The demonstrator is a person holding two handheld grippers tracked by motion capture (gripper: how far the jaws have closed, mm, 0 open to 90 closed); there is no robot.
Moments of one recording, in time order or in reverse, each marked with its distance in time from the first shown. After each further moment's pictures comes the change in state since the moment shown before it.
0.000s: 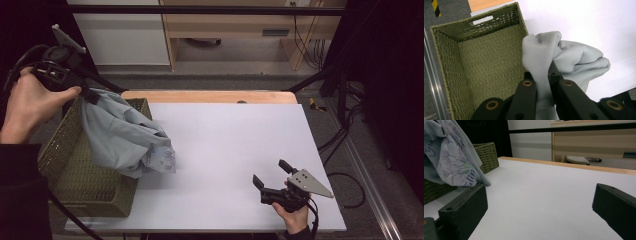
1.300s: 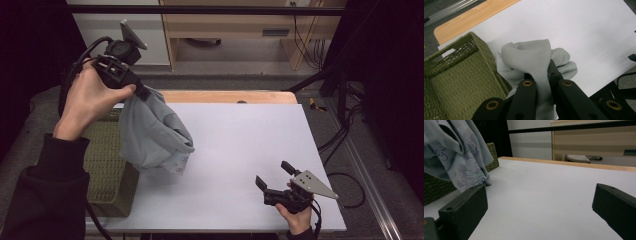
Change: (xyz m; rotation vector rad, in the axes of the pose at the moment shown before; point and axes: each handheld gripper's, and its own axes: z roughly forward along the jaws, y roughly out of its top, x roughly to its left) left arm -0.113 0.037 0.007 -0.034 -0.069 0.225; right arm -0.005 -0.001 -0.006 0.008 0.004 0.025
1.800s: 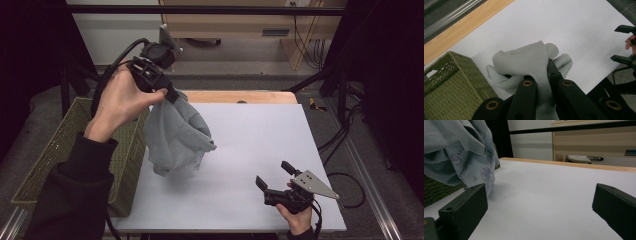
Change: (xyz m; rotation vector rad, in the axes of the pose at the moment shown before) left arm -0.051 0.024 0.017 -0.008 -0.035 0.123; right arm 0.000 0.001 -0.001 -0.004 0.005 0.001
